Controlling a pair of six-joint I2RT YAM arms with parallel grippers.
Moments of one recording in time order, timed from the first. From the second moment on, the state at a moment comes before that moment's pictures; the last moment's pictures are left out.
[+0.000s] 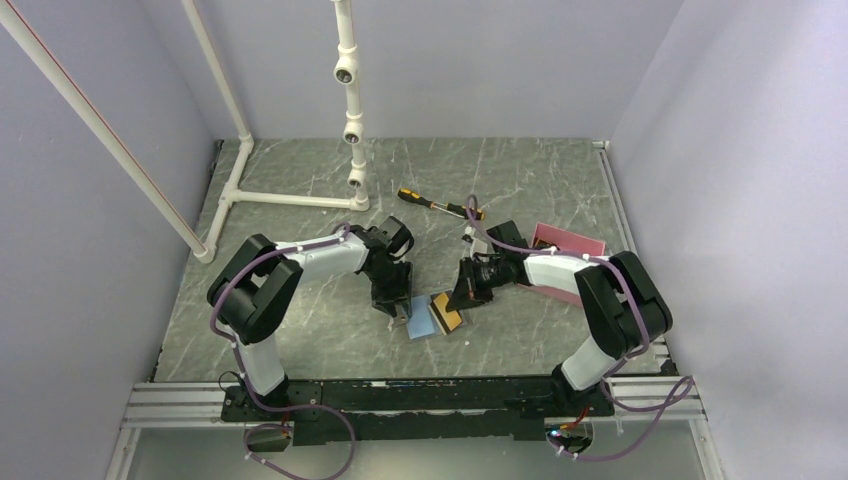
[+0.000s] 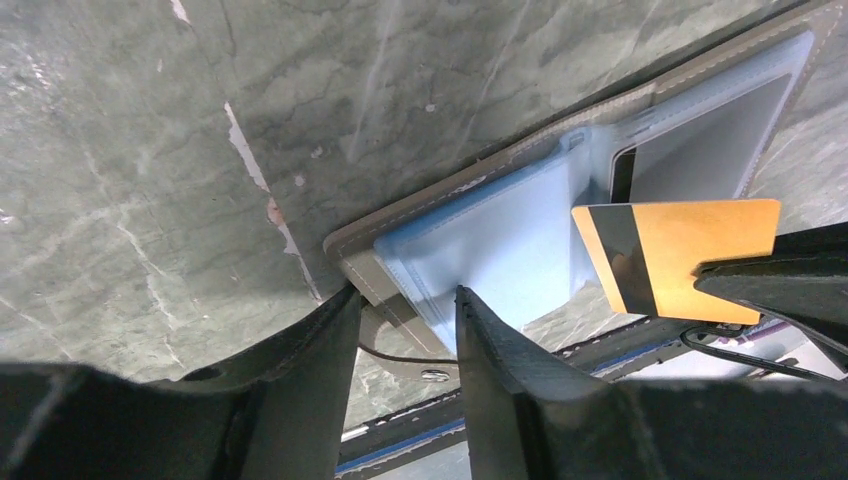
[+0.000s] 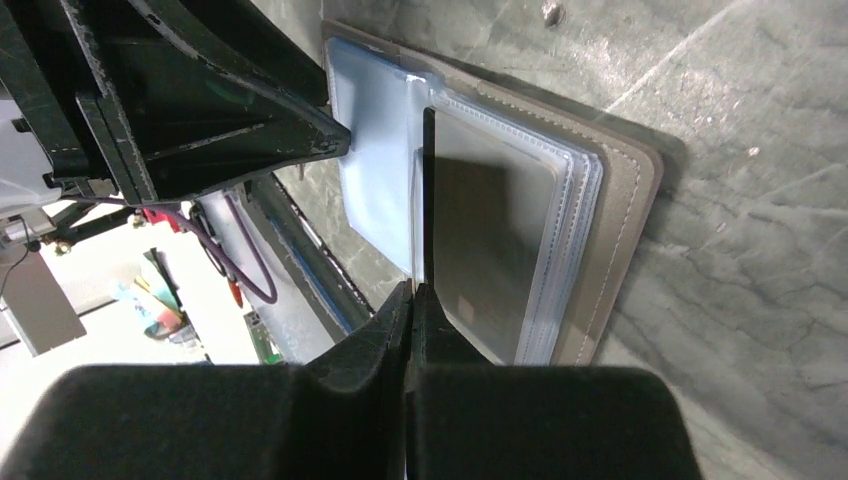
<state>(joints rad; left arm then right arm) -0.71 1.80 1.09 -0.62 0.28 -0.70 0.42 1.60 0.71 -0.20 -0.81 0.44</state>
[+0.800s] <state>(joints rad) -0.71 1.81 1.09 -0.63 0.27 -0.68 0.42 1.69 0.64 0.11 -0.88 0.49</state>
